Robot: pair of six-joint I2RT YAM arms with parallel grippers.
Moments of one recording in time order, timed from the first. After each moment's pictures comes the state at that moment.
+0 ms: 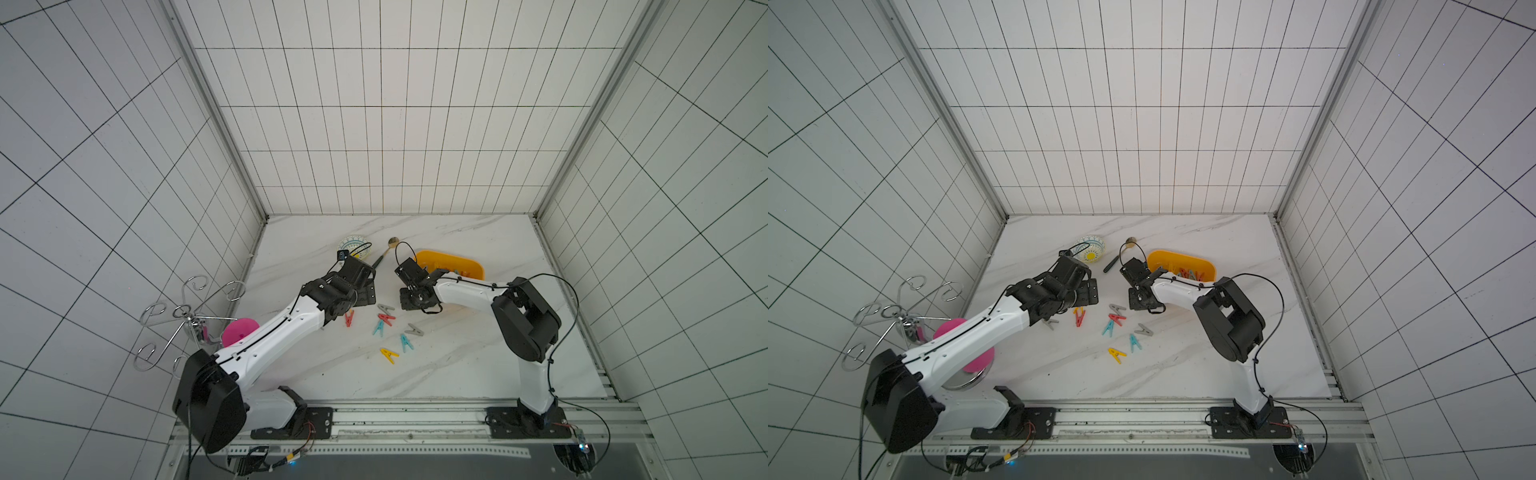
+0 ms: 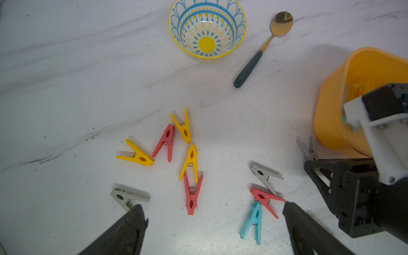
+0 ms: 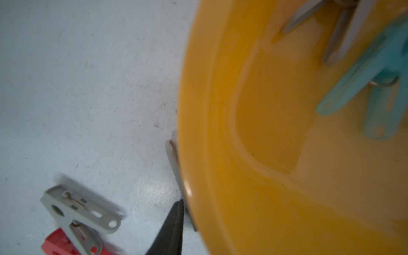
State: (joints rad) left arm -0.61 1.30 1.02 -0.72 -0.32 -0.63; right arm 0.86 1.99 1.33 -0.53 0.12 0.58
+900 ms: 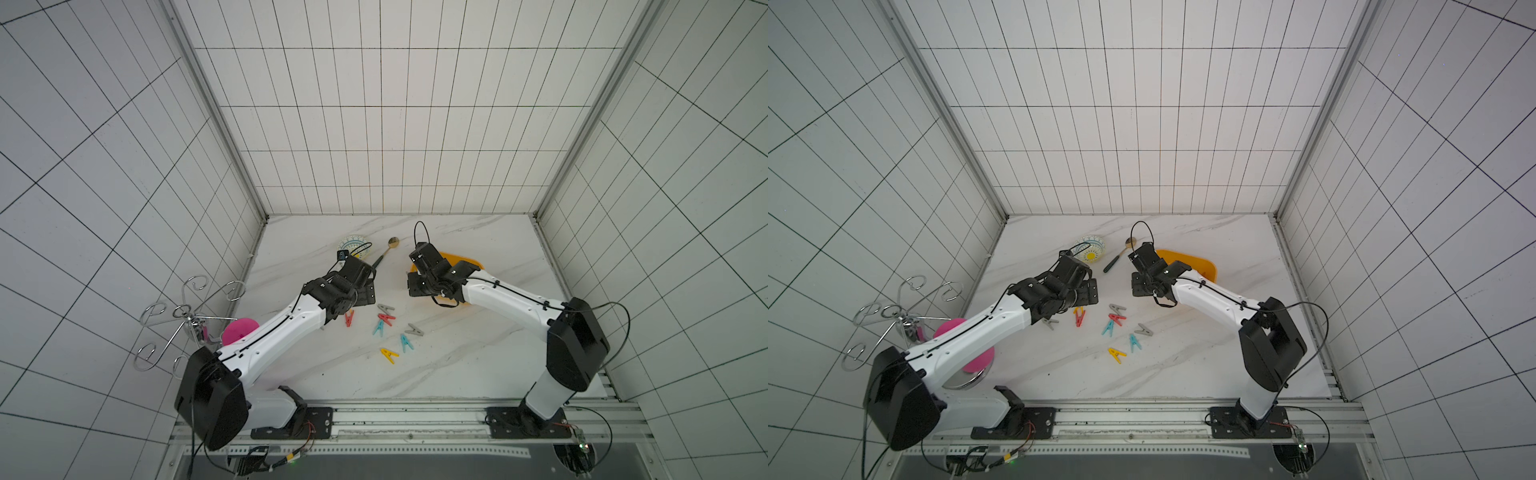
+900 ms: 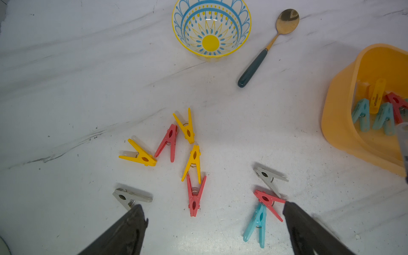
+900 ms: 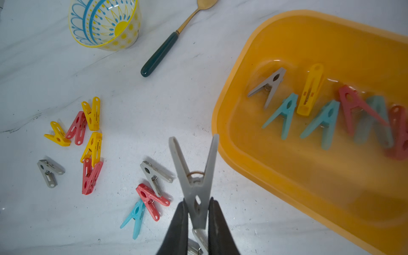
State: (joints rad) left arm -0.61 1.33 1.03 -0.72 -0.33 -0.64; right arm 0.83 1.68 1.31 -0.58 0.13 0.54
